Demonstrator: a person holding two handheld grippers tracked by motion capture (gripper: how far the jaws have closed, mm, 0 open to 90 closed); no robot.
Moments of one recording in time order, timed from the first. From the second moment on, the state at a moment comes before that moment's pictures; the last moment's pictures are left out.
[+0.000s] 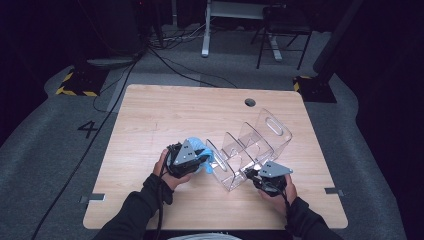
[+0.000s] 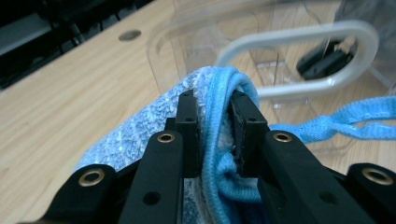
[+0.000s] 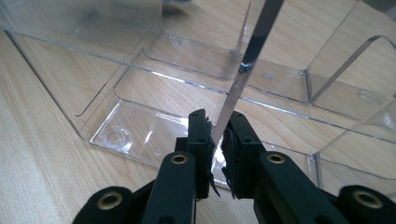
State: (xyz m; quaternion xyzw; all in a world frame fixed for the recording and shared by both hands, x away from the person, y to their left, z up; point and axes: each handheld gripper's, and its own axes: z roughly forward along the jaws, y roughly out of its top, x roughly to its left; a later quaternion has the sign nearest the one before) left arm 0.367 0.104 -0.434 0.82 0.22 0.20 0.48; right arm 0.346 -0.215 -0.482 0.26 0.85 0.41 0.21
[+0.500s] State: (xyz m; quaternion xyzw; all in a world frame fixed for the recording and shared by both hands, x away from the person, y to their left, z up) left arm 0.329 0.082 -0.409 0.82 0.12 0.22 0.51; right arm 0.346 -0.215 -0.482 0.26 0.85 0.41 0.21
